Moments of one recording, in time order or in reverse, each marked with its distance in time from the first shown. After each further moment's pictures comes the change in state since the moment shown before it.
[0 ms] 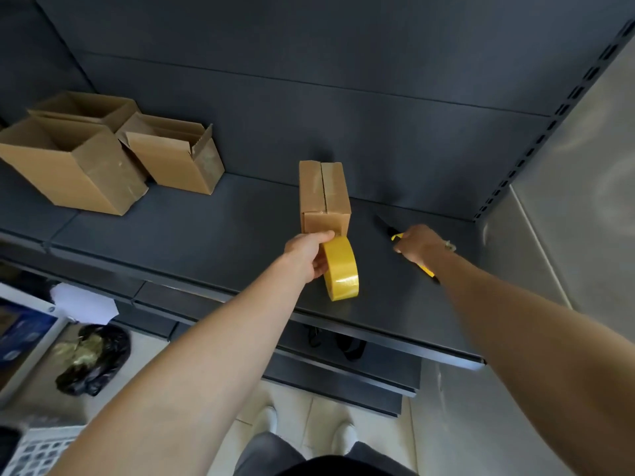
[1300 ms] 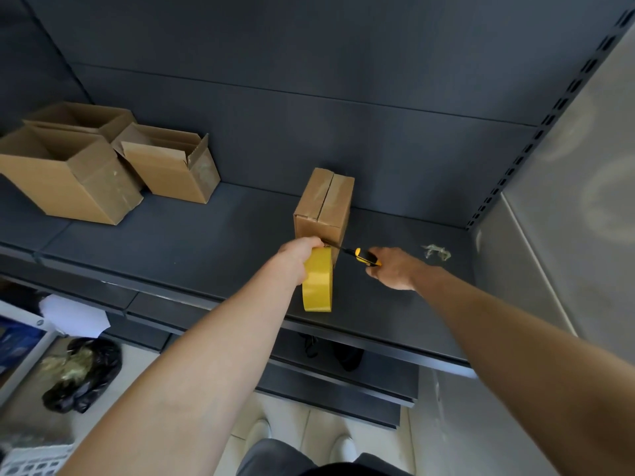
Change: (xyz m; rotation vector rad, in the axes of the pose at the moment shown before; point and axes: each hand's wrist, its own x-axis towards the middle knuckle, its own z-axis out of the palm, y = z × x) left_hand 0.014 0.010 -0.003 0.209 0.134 -0.017; right_hand -0.031 -0.008 0.015 -0.147 -0.198 -0.423
